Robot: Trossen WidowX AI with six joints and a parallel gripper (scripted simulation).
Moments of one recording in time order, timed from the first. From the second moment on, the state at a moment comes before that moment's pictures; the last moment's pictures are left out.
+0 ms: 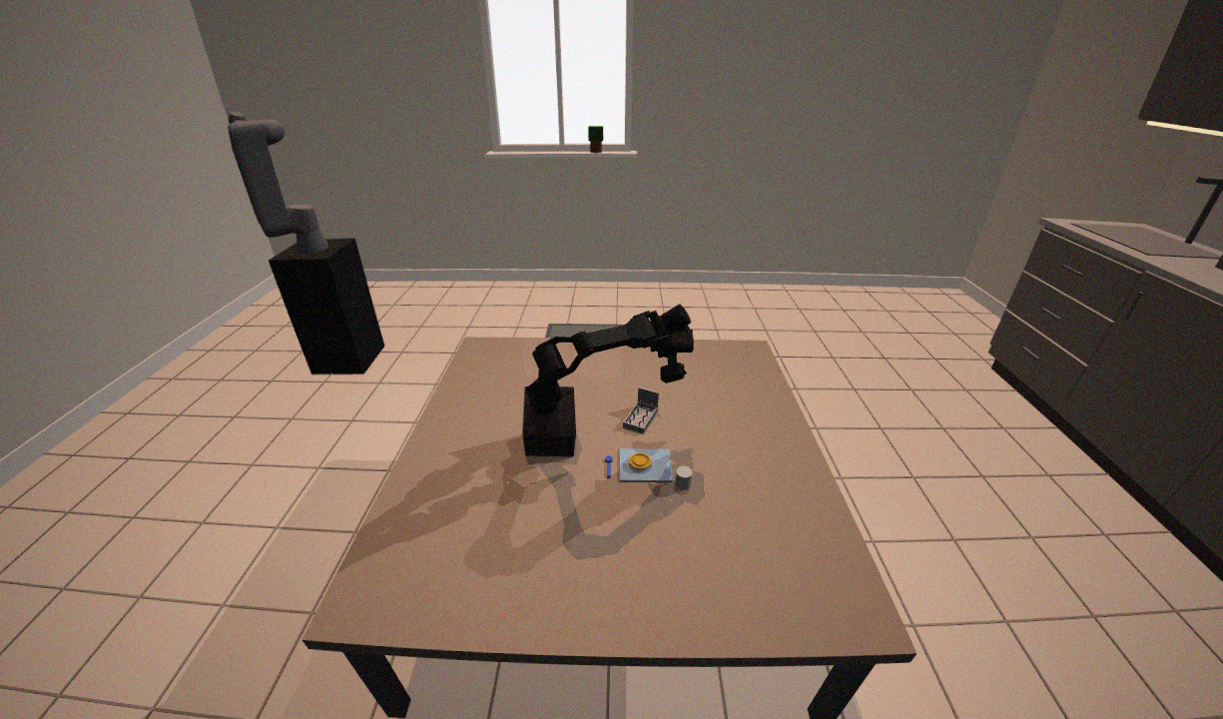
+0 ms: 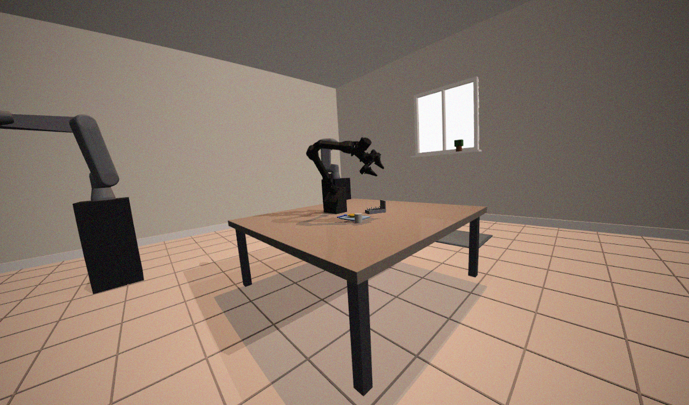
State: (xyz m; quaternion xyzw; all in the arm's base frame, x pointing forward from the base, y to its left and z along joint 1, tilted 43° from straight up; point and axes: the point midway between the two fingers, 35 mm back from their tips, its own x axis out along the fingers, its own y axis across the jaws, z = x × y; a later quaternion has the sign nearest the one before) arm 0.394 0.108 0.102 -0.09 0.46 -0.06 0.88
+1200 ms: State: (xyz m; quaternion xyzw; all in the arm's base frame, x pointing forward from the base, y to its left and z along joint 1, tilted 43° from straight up) arm 0.285 -0.125 0.033 -0.23 0.65 -0.28 0.67
